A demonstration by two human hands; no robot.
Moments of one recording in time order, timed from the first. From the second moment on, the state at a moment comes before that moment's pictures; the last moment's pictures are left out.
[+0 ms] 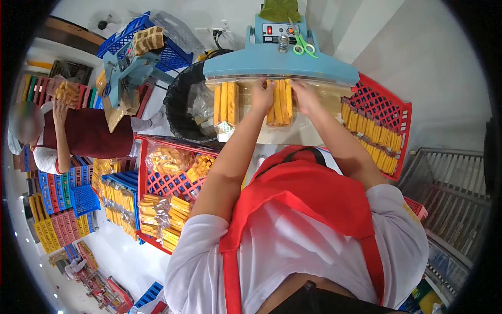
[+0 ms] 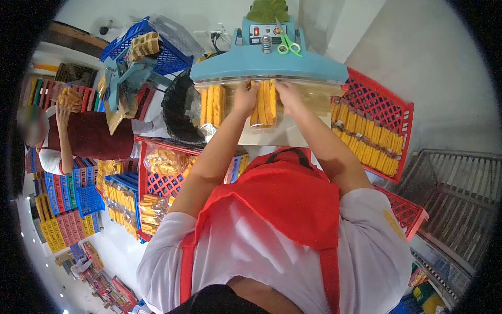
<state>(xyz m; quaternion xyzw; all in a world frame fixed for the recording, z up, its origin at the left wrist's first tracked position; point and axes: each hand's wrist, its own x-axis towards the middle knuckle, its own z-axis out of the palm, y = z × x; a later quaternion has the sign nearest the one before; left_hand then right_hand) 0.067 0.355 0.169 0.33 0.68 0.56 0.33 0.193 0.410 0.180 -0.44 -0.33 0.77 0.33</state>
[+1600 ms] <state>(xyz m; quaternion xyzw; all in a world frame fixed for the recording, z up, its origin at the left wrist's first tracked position) 0.052 -0.013 0.090 0.17 0.95 0.21 0.17 0.126 0.365 0.183 -0.37 -0.39 0.78 0.32</state>
